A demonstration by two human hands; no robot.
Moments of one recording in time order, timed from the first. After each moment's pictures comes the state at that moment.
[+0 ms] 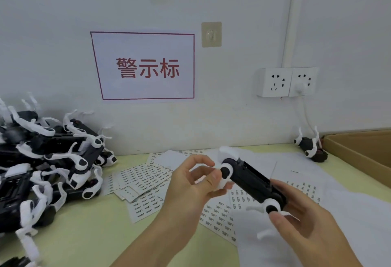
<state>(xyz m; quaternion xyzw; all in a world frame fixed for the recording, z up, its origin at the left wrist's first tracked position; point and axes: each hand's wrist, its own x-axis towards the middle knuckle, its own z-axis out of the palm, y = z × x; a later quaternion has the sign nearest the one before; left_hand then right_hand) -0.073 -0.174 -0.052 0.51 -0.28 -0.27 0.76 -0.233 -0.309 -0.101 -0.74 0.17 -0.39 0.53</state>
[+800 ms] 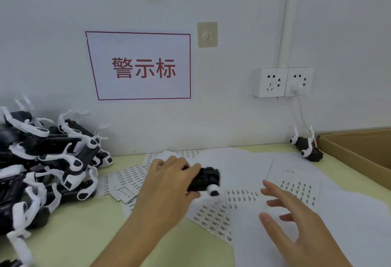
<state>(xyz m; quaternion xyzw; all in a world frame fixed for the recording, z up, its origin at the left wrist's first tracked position) -0.032 -0.163 -0.062 0.81 -0.52 0.23 0.13 -0.233 -0.308 -0.106 -0.84 0.21 -0.37 0.32</state>
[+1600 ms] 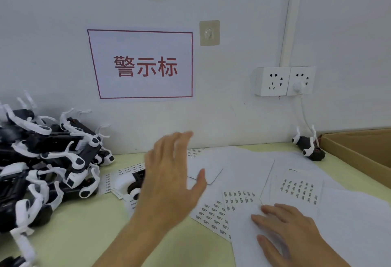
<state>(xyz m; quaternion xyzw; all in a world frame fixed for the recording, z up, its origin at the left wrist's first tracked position) -0.035 -0.164 -0.063 0.75 -0.49 0.30 0.32 -0.232 -0.321 -0.124 -0.95 0.21 -0.21 0.02</state>
